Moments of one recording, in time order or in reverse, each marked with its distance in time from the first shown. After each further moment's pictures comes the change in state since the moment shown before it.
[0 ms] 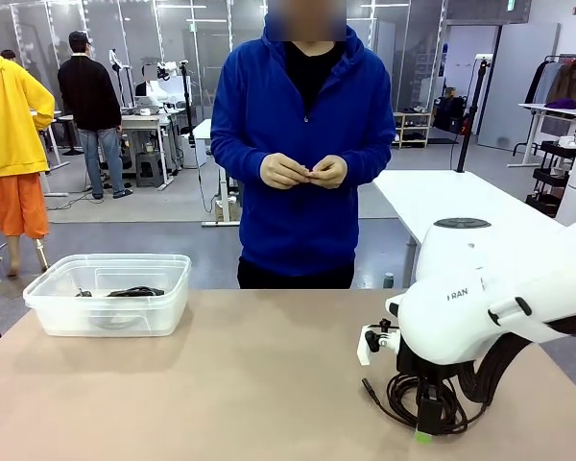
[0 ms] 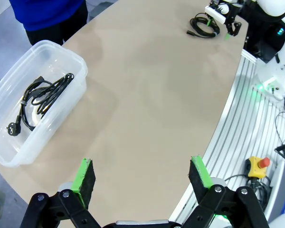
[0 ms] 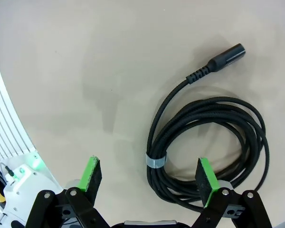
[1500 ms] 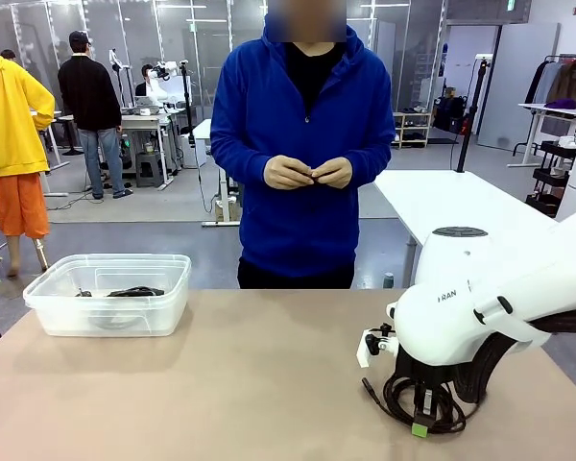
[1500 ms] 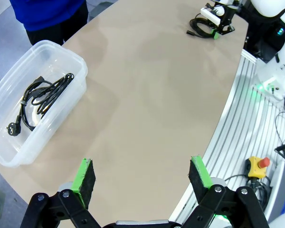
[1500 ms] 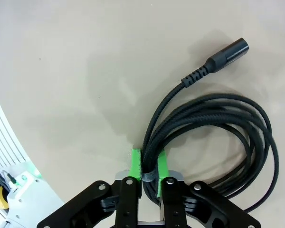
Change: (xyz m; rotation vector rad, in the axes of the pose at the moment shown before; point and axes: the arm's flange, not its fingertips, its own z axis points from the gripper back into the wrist) left arm 0.000 0.000 0.000 0.000 0.000 0.000; right arm 0.000 -0.009 -0.014 0.021 -0.008 -0.045
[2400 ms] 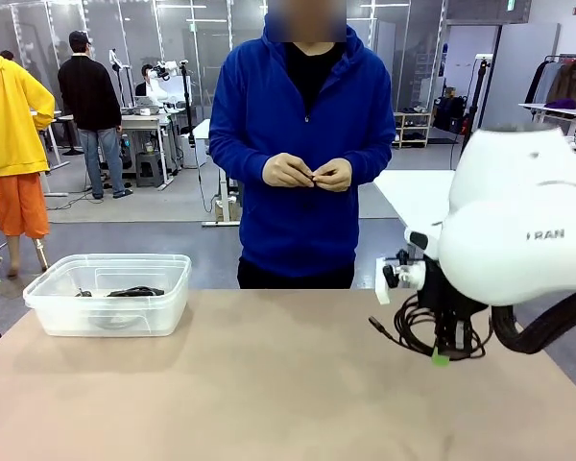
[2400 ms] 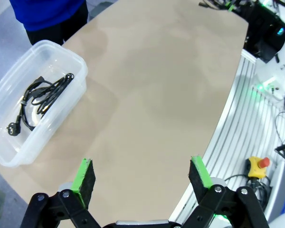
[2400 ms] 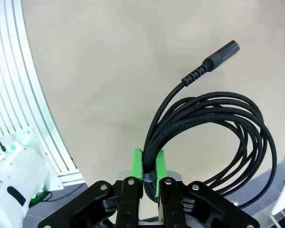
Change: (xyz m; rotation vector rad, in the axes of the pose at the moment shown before) left arm 0.000 0.000 0.000 0.000 0.000 0.000; right arm -0.014 0.039 0.155 -0.215 -0.042 0.151
